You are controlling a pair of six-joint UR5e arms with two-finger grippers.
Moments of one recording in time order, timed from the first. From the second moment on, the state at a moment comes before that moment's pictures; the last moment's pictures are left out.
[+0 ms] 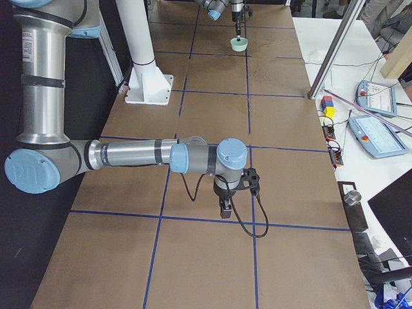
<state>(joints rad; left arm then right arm) -0.94 -1.81 -1.56 -2.31 -2.23 -1.12 1.55 -1.66 1.75 -1.68 2.32 -0.14</state>
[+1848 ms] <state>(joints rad) -0.52 -2.28 -1.47 -1.95 -1.86 -1.41 1.55 -1.66 1.76 -1.68 2.32 -0.14</state>
